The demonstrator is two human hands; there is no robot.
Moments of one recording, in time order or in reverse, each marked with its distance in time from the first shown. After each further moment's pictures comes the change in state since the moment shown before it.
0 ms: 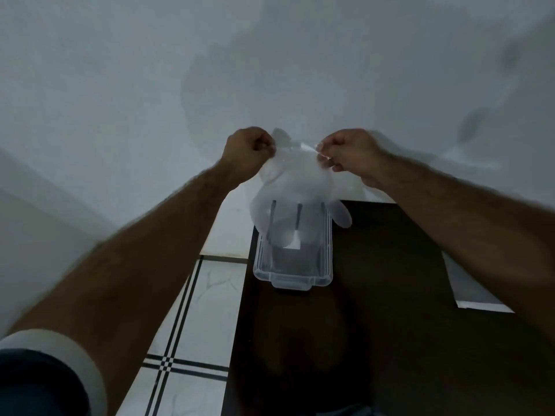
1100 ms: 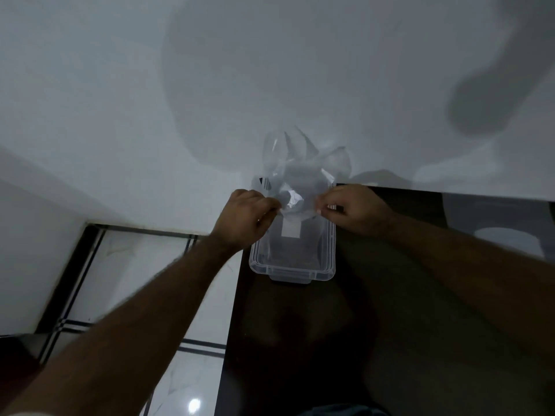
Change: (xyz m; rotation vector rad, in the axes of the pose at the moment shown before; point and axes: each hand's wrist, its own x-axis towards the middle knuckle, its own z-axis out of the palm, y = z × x) left_hand -0.084 -0.122 0.071 0.489 -0.049 0.566; right_hand -0.036 0.120 0.026 -0.693 -0.280 -0.516
